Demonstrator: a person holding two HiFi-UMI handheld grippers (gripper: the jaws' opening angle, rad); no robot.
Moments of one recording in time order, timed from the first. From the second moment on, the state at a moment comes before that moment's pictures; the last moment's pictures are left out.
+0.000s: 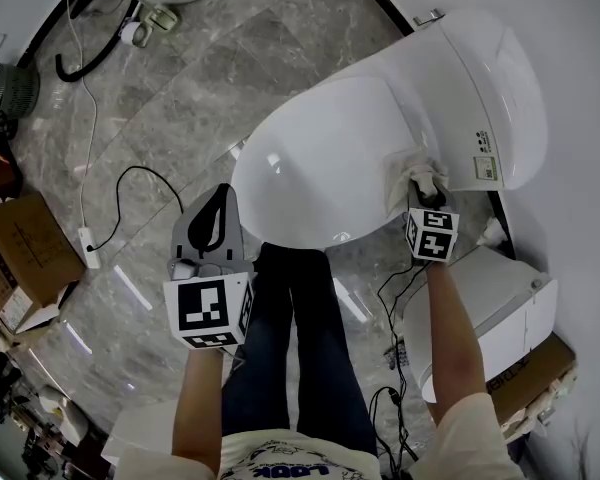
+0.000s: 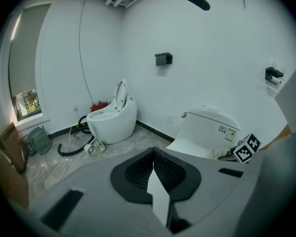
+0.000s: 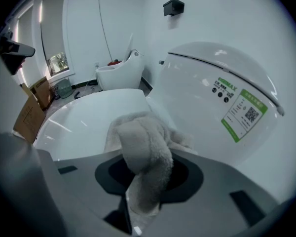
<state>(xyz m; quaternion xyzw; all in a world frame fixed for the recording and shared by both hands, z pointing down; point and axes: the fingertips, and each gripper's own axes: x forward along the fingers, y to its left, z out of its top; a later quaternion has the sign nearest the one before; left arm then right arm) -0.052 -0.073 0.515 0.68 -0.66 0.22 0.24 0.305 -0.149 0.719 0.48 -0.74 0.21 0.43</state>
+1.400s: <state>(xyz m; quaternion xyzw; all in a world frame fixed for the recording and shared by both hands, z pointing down) -0.124 -0.017 0.514 0.64 -0.70 0.20 0.25 0.214 -0.030 0.726 0.52 -0.69 0.25 0.44</state>
